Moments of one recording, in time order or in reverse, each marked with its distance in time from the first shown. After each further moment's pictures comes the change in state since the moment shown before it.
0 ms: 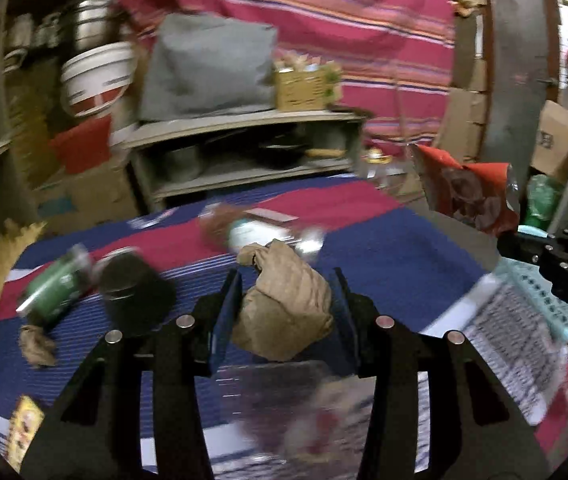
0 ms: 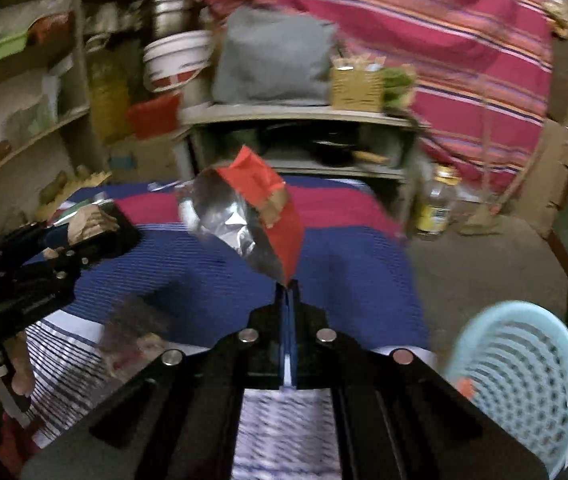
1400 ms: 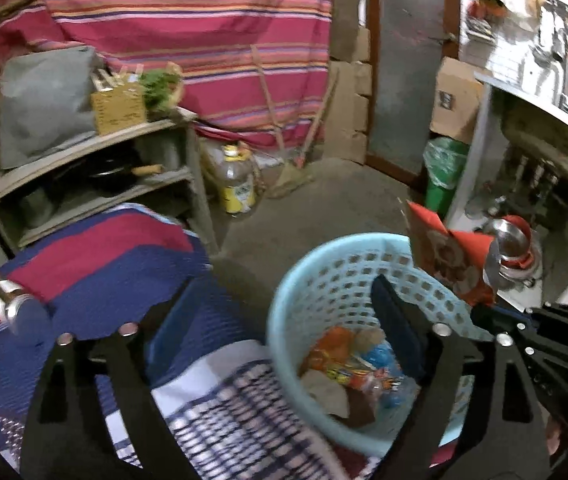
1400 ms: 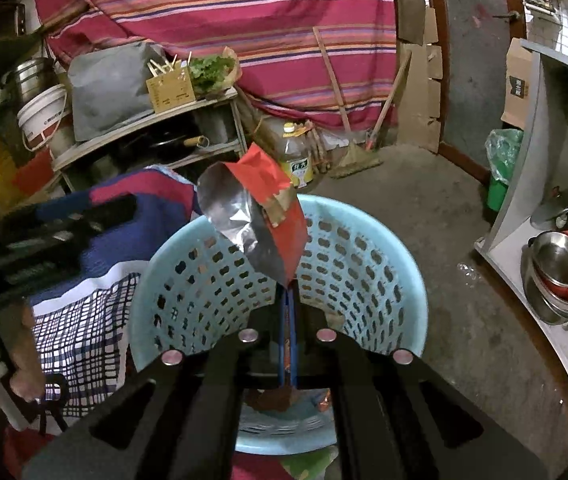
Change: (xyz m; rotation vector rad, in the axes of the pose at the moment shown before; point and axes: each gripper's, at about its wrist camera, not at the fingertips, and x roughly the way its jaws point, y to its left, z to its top) left arm 0.043 -0.243 0.024 0.162 0.016 -0.275; right arm -0.063 -0.191 -0.098 0.308 0.035 -0.243
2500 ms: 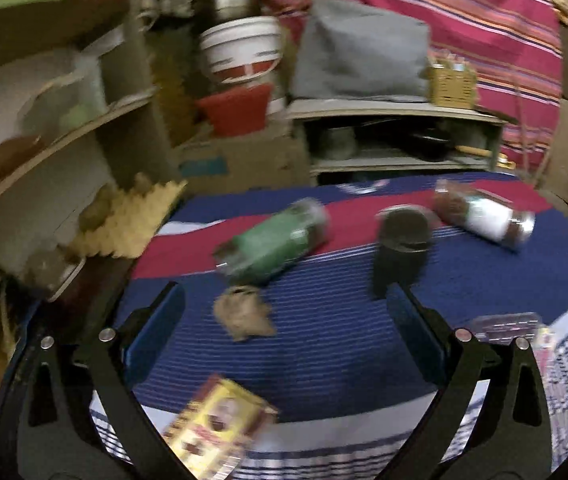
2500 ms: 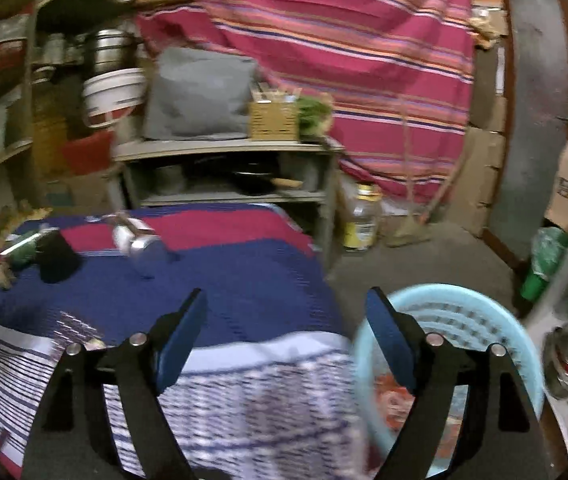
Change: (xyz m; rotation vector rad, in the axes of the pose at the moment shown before) left arm -0.207 0.393 -0.143 -0.325 0.054 0.686; right arm -0.010 0.237 0.014 -0.250 -0.181 0.097
